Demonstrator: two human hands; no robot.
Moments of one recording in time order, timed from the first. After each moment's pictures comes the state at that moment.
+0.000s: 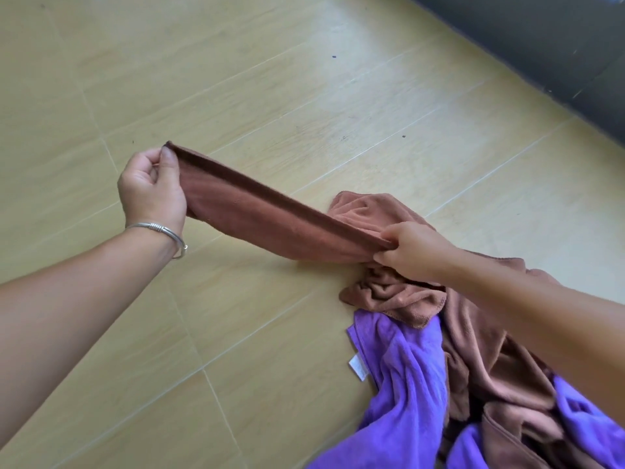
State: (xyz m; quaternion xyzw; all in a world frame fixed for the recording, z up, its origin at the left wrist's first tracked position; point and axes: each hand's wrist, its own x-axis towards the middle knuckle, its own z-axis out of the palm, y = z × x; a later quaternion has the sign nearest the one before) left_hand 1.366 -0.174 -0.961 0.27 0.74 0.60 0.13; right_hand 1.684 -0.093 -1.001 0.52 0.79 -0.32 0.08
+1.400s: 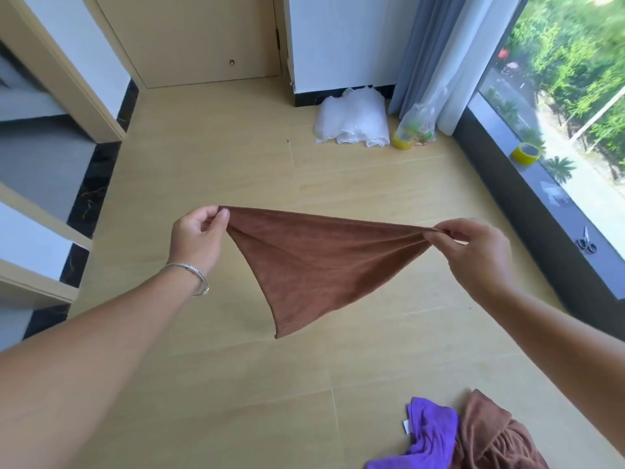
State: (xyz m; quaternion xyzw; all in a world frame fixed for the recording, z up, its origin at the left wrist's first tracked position) left_hand 1.139 -0.378 -0.459 0.18 0.81 0.54 0.10; right_hand 1.440 -0.135 -0.449 0.45 0.78 -0.36 -0.26
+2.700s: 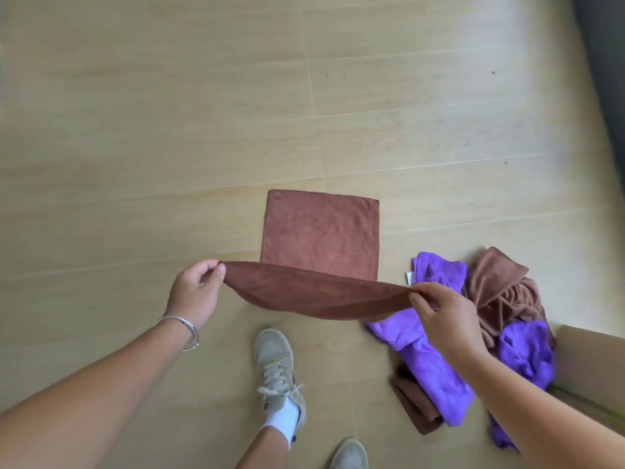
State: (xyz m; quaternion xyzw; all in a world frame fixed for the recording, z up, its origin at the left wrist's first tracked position) left_hand 1.337 -0.622 -0.787 0.05 0.88 0.36 0.31; right_hand 1.626 -0.374 -0.756 0.54 0.76 -0.36 0.03
